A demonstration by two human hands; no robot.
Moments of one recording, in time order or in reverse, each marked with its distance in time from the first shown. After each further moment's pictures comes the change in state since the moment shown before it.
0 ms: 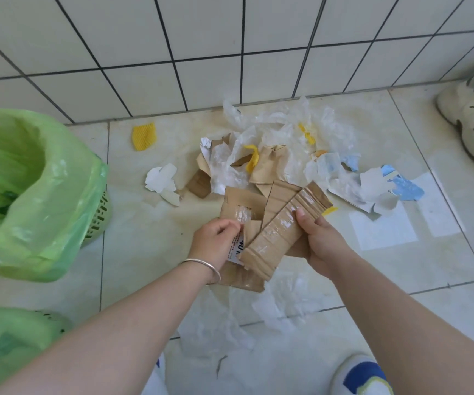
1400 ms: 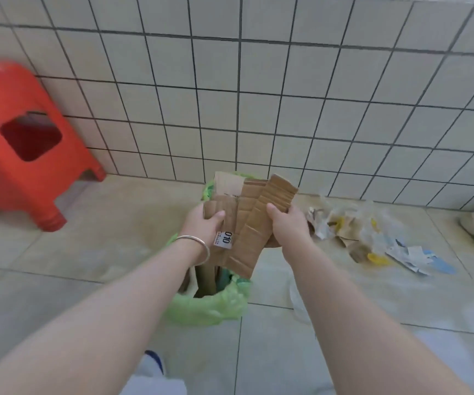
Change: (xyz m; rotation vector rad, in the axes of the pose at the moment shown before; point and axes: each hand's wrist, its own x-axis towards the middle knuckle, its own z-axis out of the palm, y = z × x) left_hand -0.318 0.013 -0.337 -0.076 0.409 0.262; right_hand -0.356 0.052 0.334 -0.480 -0.023 -0.422
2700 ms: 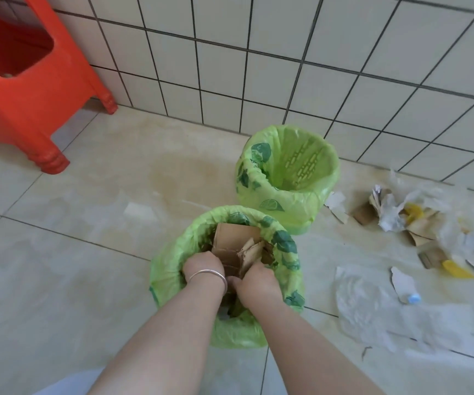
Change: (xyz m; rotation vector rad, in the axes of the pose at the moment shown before) left_hand 0.105 -0.175 0.015 1.290 -0.310 -0.401; right_hand 0.074 0.166 0.148 -1.012 -0.351 0.280
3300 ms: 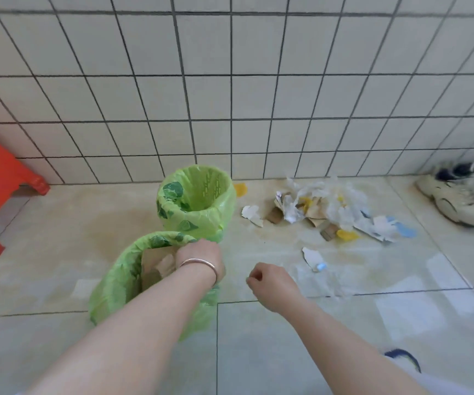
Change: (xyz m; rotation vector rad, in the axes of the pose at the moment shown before) left_hand -0.160 0.108 -0.072 0.210 0.295 0.388; right_hand -0.107 0.157 -0.114 0.162 0.230 -0.153
